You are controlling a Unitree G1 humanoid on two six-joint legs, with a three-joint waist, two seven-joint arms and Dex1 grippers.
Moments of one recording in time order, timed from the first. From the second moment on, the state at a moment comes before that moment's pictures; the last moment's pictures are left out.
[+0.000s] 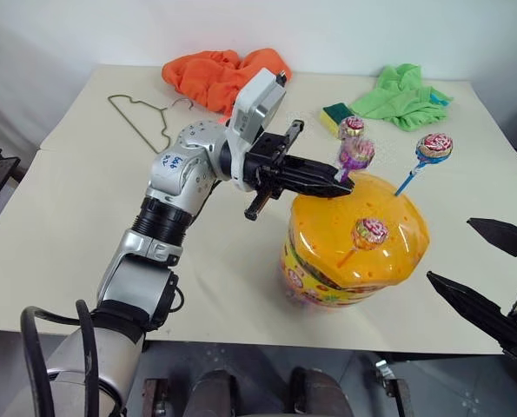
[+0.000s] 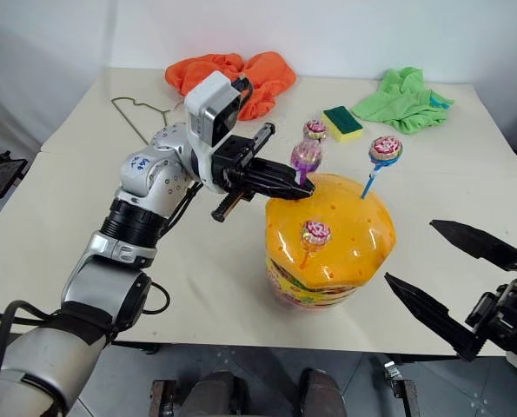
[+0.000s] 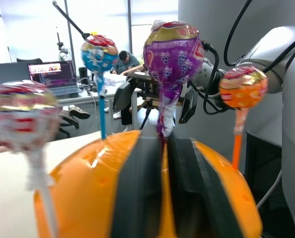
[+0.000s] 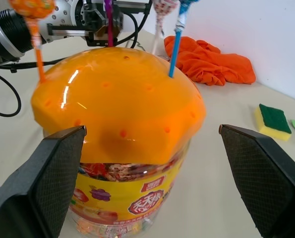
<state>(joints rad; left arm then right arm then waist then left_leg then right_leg) -1.17 0.26 -0.17 0.41 -0.67 0.41 -1.50 0.55 -0.76 -1.04 -0.89 1.16 0.46 0.77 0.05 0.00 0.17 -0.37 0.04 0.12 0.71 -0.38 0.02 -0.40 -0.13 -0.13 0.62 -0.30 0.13</state>
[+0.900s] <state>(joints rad) -1.33 0.58 -0.09 0.56 -0.32 0.75 -0.96 0.43 -0.89 -1.02 -0.73 1.18 0.44 0.97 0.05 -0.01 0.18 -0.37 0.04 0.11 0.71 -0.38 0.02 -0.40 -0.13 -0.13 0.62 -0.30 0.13</state>
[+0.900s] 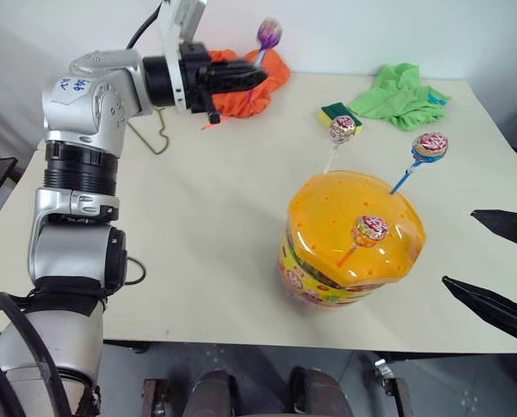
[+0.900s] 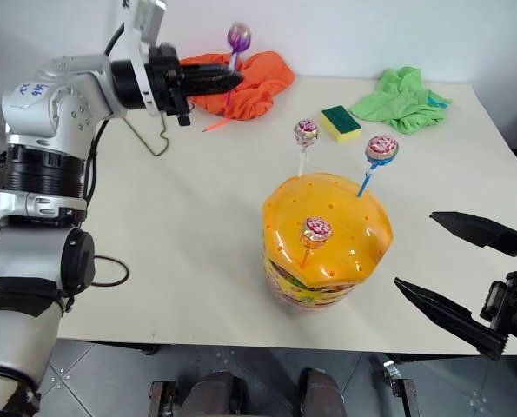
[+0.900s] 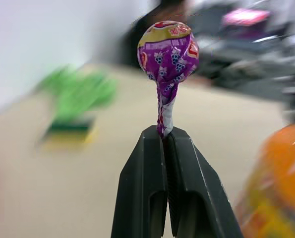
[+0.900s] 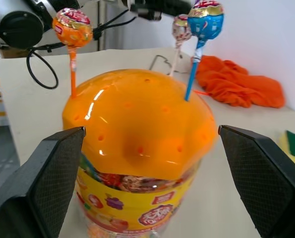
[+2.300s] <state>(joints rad) -1.23 0.71 -0.22 0.28 -0.25 0.87 -1.12 0.21 -0.91 -0.83 -0.60 1.02 0.46 0.99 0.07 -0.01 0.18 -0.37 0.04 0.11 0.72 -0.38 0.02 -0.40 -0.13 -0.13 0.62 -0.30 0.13</state>
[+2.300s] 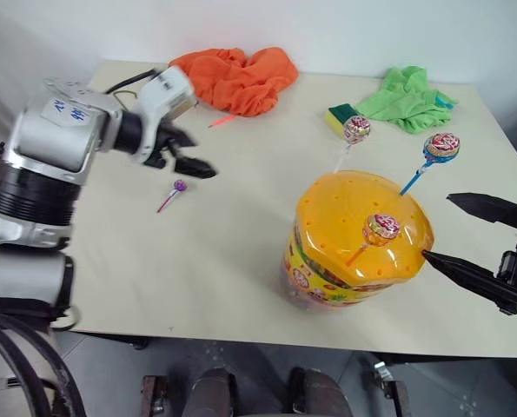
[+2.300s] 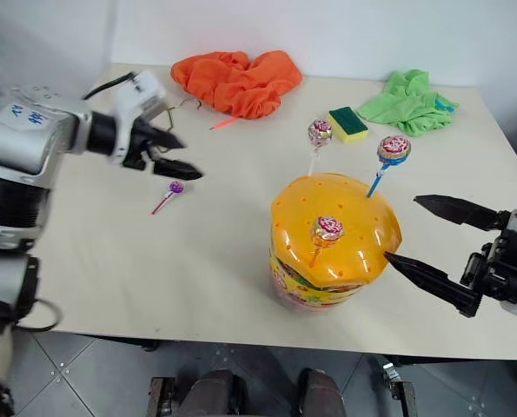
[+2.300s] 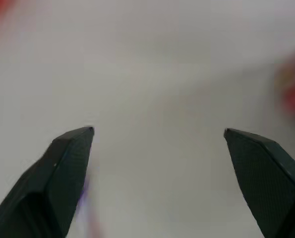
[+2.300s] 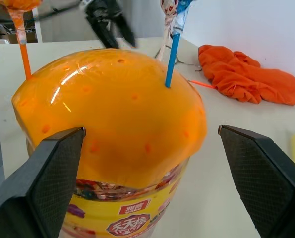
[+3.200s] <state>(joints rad) -1.38 0.17 -0.06 0.90 -0.39 0.17 -1.50 0.45 -0.78 -1.07 -0.80 1.08 0.48 0.87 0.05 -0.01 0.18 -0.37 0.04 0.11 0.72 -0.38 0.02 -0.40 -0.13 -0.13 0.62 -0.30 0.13</state>
